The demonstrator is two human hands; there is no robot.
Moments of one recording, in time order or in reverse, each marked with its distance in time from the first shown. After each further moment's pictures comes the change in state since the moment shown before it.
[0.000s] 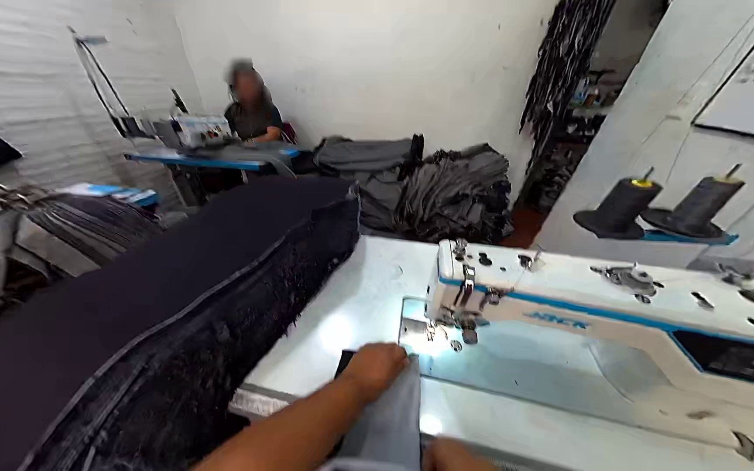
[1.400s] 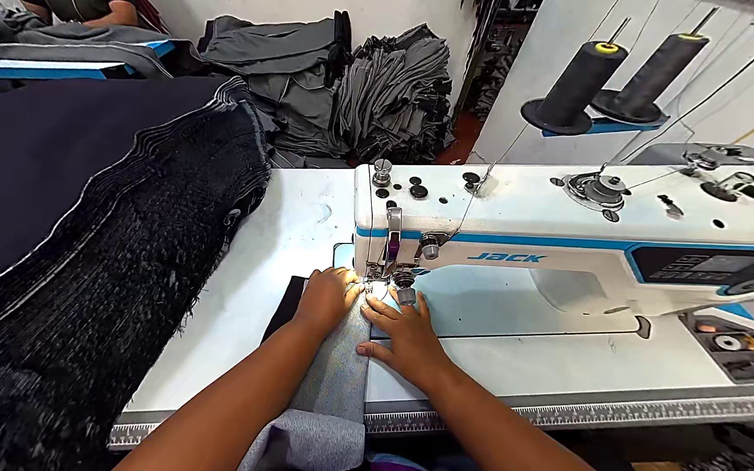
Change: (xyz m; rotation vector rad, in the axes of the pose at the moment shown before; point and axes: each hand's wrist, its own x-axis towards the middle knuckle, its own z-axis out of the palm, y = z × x) left_hand 0.079 0.008 0.006 0.008 0.193 -0.004; right_hand 0.046 0.059 -0.053 -0.278 0.446 0.248
